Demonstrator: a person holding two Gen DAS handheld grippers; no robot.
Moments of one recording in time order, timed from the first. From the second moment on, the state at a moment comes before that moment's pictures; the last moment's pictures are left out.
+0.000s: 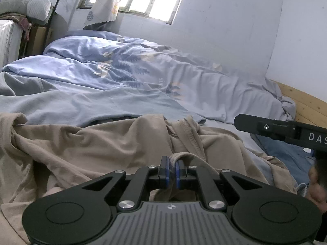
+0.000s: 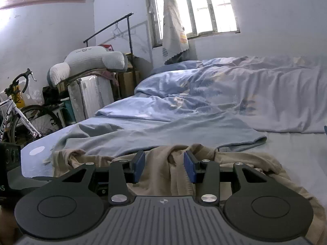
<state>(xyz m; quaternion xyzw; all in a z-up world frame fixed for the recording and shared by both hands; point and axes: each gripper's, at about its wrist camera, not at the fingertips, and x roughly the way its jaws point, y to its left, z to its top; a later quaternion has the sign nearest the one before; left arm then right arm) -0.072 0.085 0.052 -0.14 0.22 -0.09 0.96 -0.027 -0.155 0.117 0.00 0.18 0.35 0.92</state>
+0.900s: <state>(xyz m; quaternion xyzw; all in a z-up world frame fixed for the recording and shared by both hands) -0.071 0.079 0.051 -0.14 0.22 -0.09 0.96 -0.029 -0.148 0.114 -0.01 0.18 0.36 0.92</state>
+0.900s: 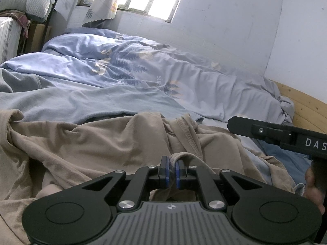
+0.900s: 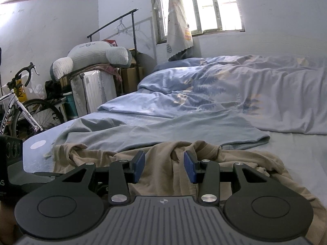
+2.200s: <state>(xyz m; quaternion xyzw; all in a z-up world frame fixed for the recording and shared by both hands) -0.068 0.083 0.050 -0.14 0.22 -0.10 0.96 -0.028 -0.149 0.113 -0.02 0.18 0.36 0.91</state>
